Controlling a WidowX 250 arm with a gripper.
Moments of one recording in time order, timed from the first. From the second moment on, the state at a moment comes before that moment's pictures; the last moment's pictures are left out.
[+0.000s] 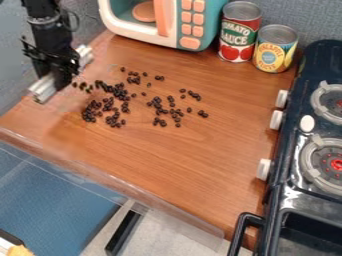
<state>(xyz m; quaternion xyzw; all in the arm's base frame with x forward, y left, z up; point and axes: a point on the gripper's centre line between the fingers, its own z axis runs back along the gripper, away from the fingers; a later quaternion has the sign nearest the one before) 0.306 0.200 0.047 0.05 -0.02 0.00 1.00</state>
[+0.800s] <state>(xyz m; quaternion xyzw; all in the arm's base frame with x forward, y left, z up) 0.307 0.219 0.017 0.09 0.01 0.01 1.00</state>
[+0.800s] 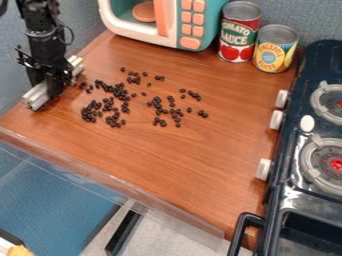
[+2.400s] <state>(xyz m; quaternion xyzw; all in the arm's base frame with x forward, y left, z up) 0.299 0.113 0.009 0.04 -0.02 0.00 1.00</state>
